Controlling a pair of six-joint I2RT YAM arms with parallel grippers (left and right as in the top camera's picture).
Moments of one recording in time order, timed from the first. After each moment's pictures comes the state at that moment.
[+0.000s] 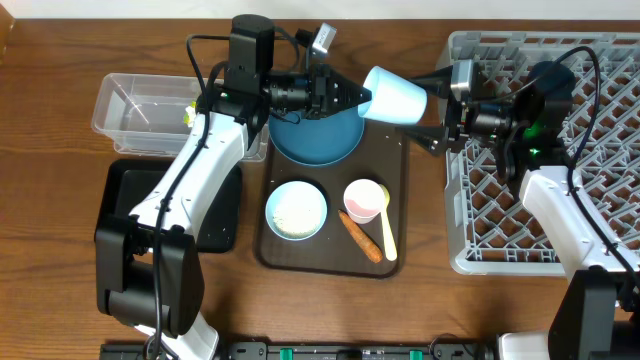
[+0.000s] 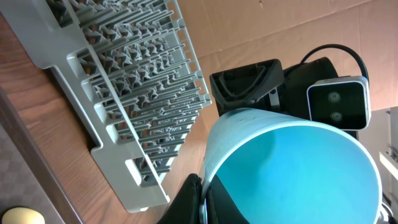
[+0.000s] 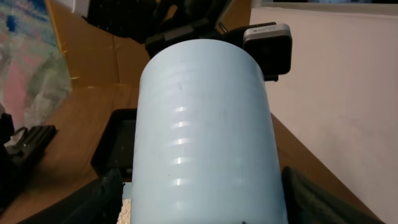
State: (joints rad) left arm -0.27 1.79 1.43 -0.16 1.22 -0.73; right arm 0.03 1.58 1.01 0.45 -1.36 -0.14
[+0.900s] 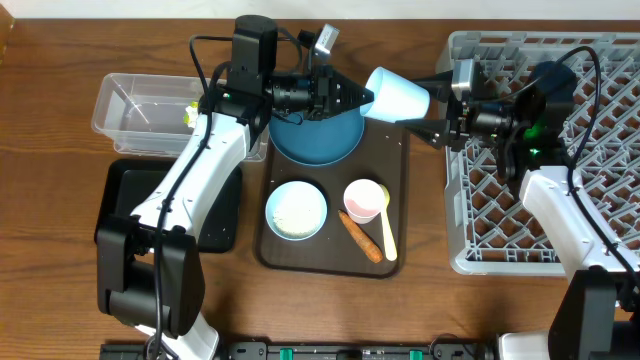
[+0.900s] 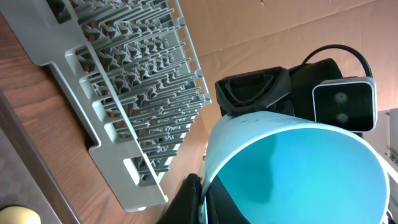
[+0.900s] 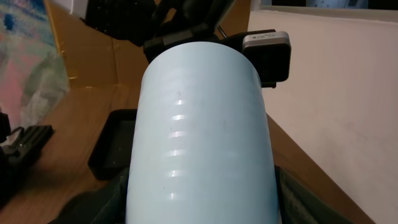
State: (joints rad) left arm -0.28 1.79 1.43 -0.16 1.21 -0.74; right arm 0.03 1.58 1.01 0.48 -1.35 -0.12
